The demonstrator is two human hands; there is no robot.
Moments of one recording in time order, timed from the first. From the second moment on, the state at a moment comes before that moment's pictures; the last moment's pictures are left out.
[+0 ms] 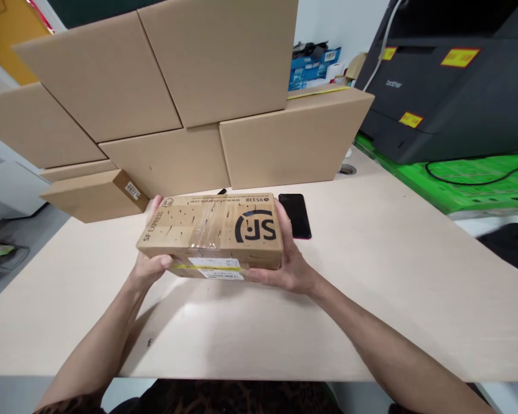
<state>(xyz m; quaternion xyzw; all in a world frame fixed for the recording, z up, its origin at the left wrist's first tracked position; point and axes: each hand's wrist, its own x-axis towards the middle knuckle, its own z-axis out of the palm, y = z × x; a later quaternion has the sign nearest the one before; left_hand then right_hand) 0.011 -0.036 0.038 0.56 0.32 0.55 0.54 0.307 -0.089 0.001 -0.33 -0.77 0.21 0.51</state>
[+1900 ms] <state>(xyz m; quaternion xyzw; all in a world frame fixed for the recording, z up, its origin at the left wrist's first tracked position) 0.032 -0.034 0.011 0.56 0.31 0.46 0.61 0.301 -0.082 0.026 -0.39 -0.30 0.54 0.68</state>
